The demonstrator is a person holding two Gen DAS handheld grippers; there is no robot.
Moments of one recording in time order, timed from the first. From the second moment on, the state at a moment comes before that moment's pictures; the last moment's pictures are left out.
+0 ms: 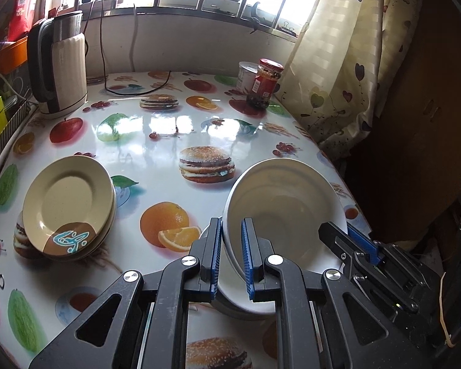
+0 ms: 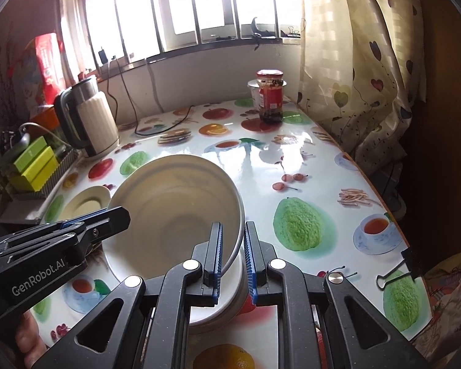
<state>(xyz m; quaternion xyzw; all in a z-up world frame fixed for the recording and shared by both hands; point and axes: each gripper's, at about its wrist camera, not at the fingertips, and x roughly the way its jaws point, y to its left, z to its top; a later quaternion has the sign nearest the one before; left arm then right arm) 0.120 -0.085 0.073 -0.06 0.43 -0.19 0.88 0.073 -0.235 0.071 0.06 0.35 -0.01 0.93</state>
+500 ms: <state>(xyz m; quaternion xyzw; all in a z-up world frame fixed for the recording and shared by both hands) 0.113 -0.083 0.056 -0.05 0.44 -0.18 0.88 0.066 -0.227 0.052 0.06 0.38 0.00 0.92</state>
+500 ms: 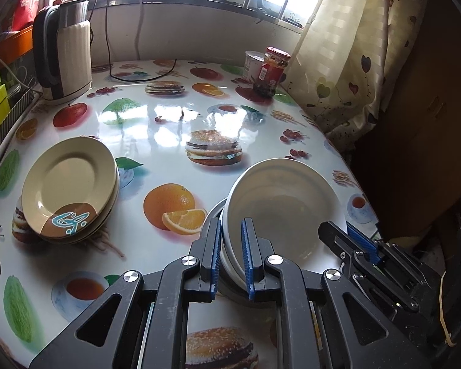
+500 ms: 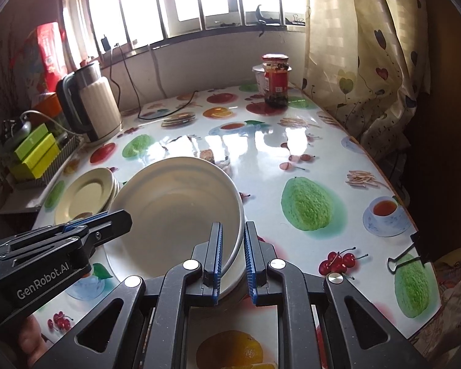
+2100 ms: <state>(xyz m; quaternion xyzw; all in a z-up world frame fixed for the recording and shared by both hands) 0.076 -0.067 0.054 -0.01 0.39 -0.14 0.91 0.032 -0.251 0.051 0.11 0.34 -0.01 0.93</state>
